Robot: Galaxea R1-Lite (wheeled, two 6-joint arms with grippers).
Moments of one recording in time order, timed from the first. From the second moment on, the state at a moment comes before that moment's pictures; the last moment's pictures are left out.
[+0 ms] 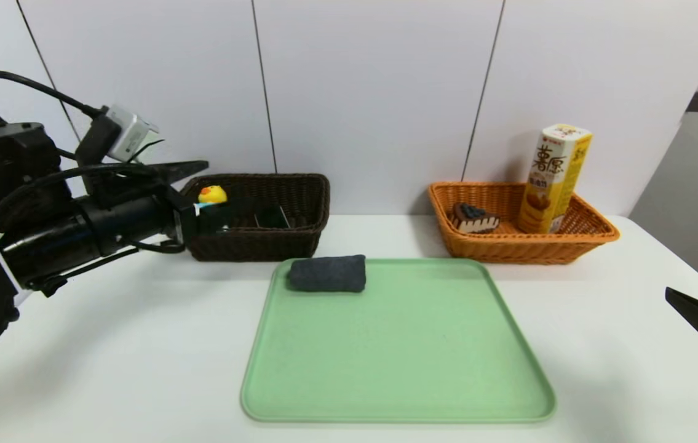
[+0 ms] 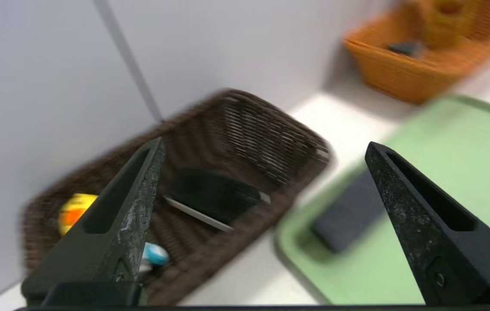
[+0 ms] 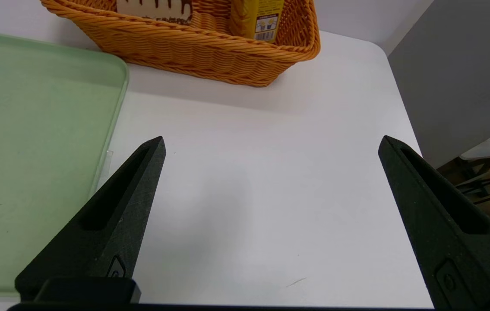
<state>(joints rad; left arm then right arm) -0.19 1.55 -0.76 -0.78 -0.46 0.23 0.05 0.95 -0.45 -0.25 -0.14 -0.21</state>
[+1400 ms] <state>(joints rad) -0.49 1.87 -1.06 -0.19 -0.47 0.74 0.05 0.94 -0.40 -0.26 0.06 -0.18</state>
